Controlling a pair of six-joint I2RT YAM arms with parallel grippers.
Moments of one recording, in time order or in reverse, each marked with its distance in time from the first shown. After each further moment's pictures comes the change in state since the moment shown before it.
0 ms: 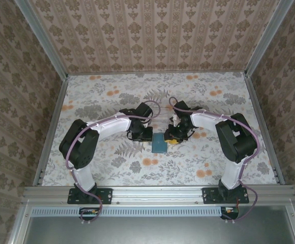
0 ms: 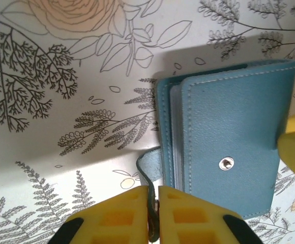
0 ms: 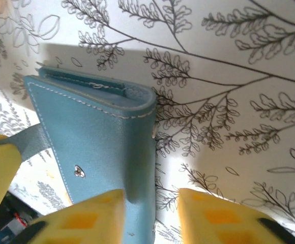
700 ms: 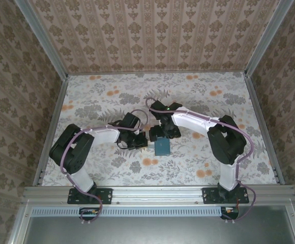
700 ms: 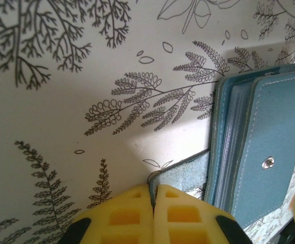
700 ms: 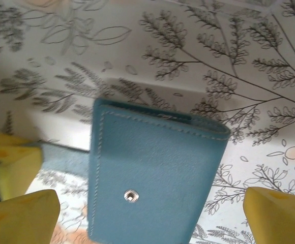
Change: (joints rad) left arm 0.083 -0.110 -0.356 0.414 0.200 -0.135; right arm 0.238 0.080 0.303 -0.277 0.457 0.010
